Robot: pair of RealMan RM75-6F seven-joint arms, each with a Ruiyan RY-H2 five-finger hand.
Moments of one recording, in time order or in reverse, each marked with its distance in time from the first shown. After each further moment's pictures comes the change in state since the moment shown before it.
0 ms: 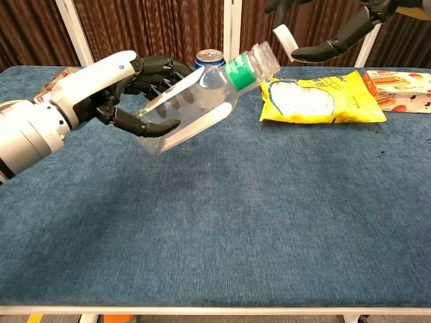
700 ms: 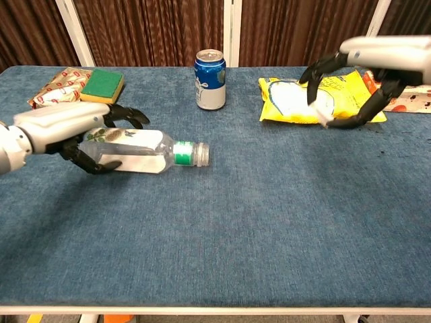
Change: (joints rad) left arm 0.041 0.135 0.040 -0.086 -0.200 -0.173 0.519; right arm -0.007 -0.090 -0.116 0.161 0.047 -0.082 -0.181
